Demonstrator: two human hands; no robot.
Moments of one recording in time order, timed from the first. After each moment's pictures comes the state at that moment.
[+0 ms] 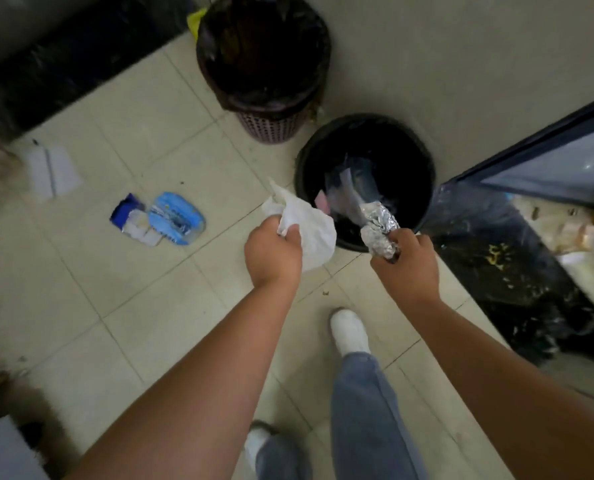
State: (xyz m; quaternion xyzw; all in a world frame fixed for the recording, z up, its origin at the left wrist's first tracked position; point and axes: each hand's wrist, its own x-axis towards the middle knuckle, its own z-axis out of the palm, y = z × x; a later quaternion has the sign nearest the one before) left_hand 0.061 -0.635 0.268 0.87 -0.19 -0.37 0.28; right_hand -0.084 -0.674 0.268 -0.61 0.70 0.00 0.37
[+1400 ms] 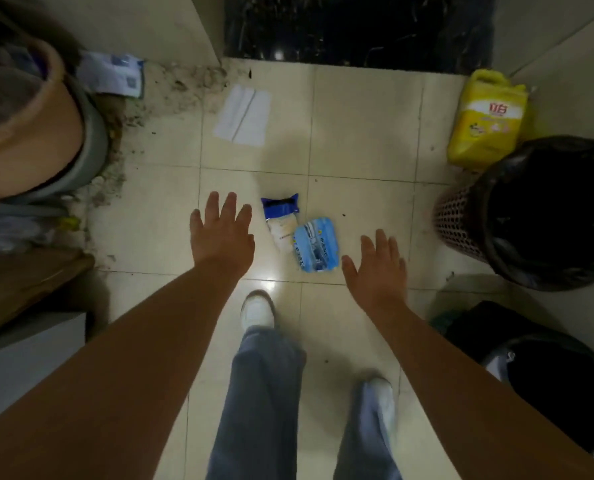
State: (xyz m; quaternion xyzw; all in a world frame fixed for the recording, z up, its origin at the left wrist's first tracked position) left_hand 0.484 -0.525 0.200 0.90 -0.22 -0.33 -0.16; right_hand 0.359 -0.680 0.198 -0.84 0.33 0.36 0.23
